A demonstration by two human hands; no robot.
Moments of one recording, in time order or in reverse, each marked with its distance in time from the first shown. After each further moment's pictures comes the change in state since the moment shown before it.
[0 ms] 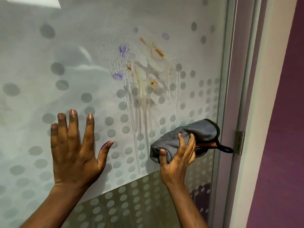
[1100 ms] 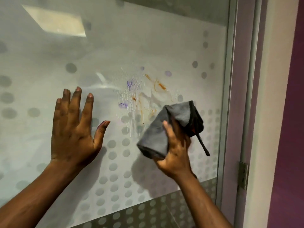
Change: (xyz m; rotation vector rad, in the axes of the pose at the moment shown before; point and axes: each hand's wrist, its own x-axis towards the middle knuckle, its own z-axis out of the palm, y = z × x) left_hand 0.096 -0.015 -0.010 -0.074 0.086 -0.071; right_hand 0.113 -0.049 -0.012 0.079 -0.158 -0.598
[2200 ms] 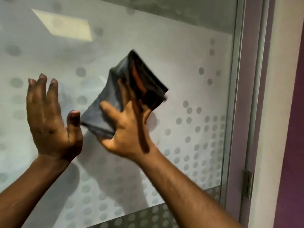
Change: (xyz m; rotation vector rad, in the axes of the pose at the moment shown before) left_hand 0.010 -0.049 0.006 -0.272 0.237 -0.163; right_hand 0.098 -0.119 0.041 0.006 0.015 -0.302
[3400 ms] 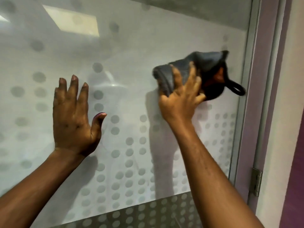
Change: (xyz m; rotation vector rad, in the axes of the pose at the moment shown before) left_hand -0.001 0.013 -0.017 0.210 -0.127 0.089; right_hand 0.026 0.067 -0.026 -0.326 0.129 0.526
